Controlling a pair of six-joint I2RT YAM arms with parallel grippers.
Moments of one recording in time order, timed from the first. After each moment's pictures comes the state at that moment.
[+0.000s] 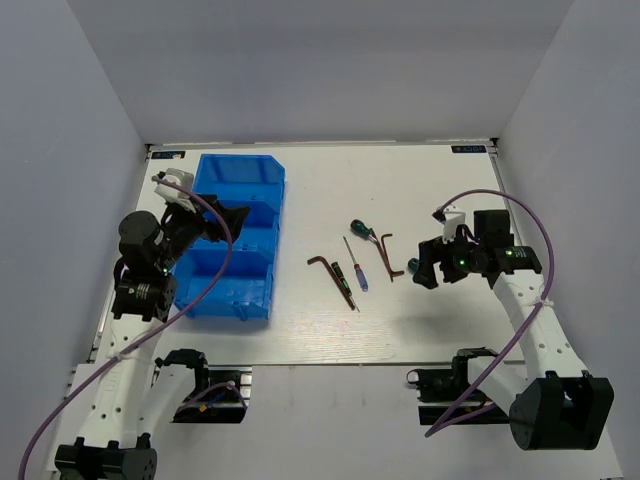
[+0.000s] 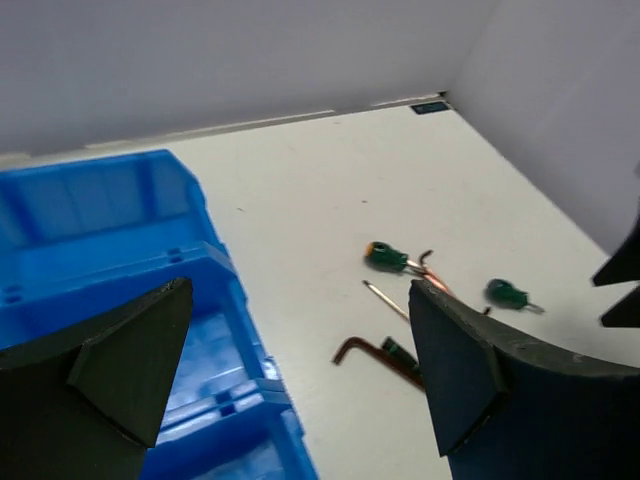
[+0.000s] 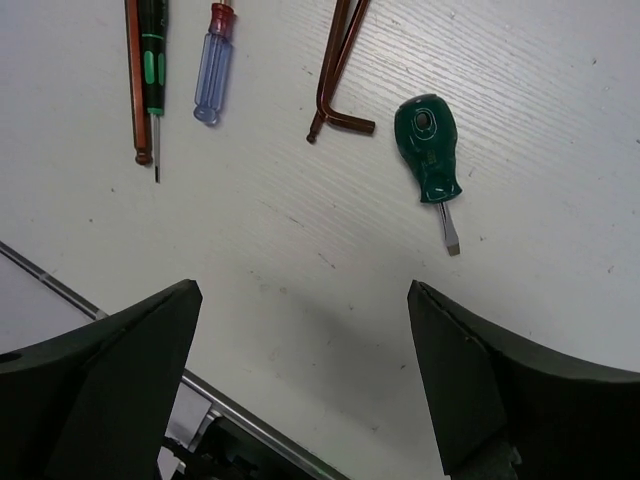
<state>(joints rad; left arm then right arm) -0.09 0.74 0.85 -0.10 0.43 -0.19 0.06 1.01 0.83 -0.82 -0.49 -0.27</state>
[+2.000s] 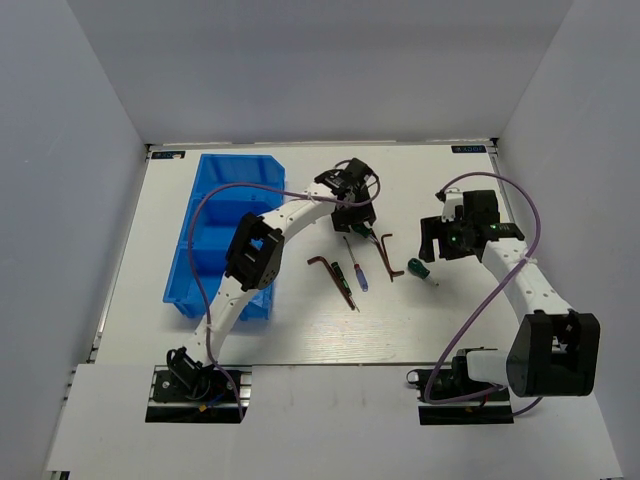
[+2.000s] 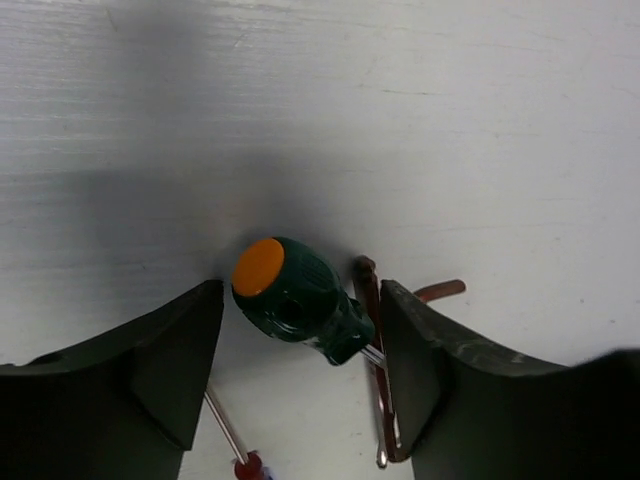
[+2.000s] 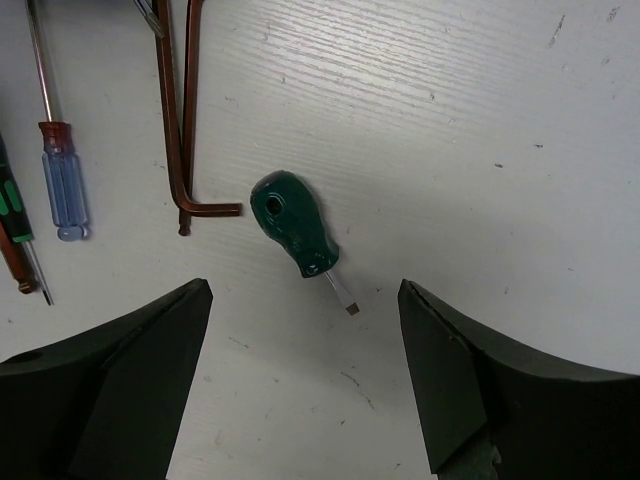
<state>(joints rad) -0.71 2.51 2.26 -0.79 -0.04 -0.86 0.07 1.28 0.90 -0.60 -0.25 -0.13</state>
